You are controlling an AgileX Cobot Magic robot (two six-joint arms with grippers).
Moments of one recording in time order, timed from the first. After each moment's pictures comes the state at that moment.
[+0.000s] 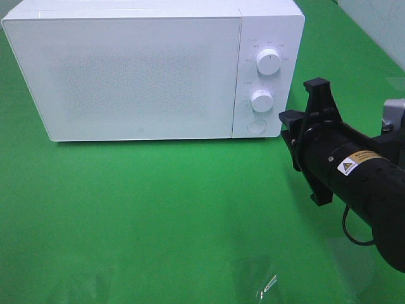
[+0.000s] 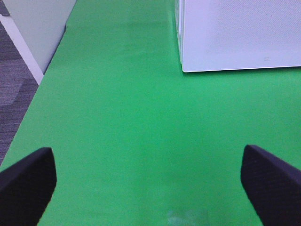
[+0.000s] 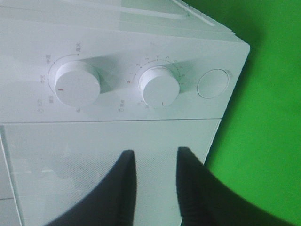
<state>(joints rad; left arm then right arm) 0.07 -0.01 -0.50 -0.03 1.05 0.10 0.71 1.66 -0.35 0.56 -1.07 1.20</state>
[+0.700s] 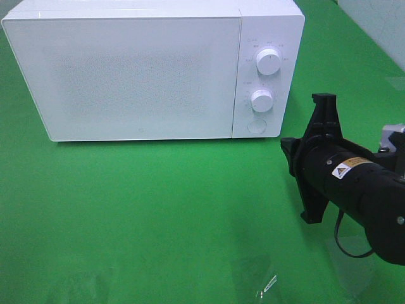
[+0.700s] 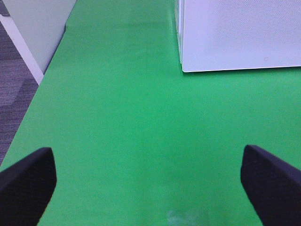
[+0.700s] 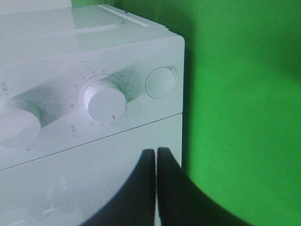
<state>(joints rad) 0.07 -0.01 -0.50 -0.03 1.05 0.10 0.71 1.69 -0.39 0.65 -0.93 1.38</state>
